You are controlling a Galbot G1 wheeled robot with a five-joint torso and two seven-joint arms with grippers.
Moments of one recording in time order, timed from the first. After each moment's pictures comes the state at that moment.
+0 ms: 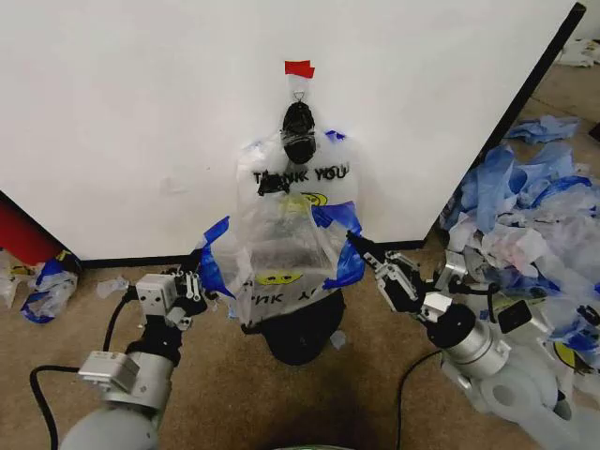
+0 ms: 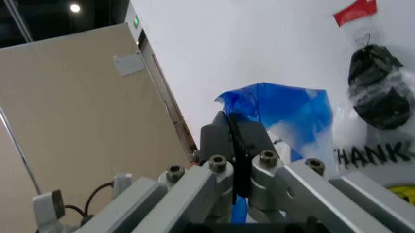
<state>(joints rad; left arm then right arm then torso) 1.59 -0.77 -0.43 -2.50 -0.58 0.03 -0.57 -1.32 0.71 0.35 2.27 1.23 0.23 -0.48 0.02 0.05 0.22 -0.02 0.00</state>
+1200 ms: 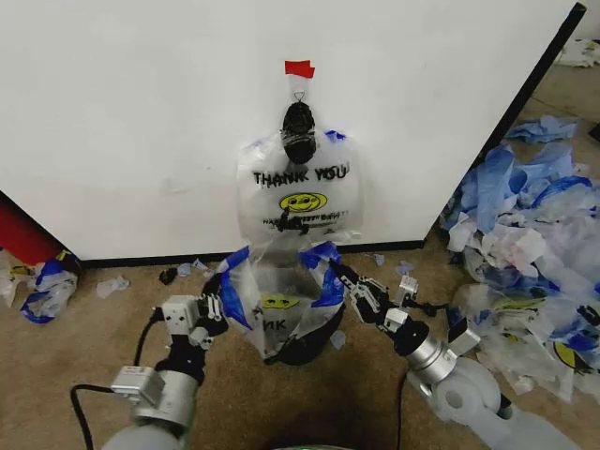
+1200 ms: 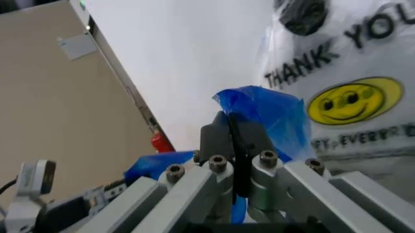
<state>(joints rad) 1.61 -0.88 -0.20 -2.44 -0.50 0.00 -0.58 -1.26 0.82 0.17 2.03 1.10 0.27 -0.44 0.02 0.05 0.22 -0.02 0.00</state>
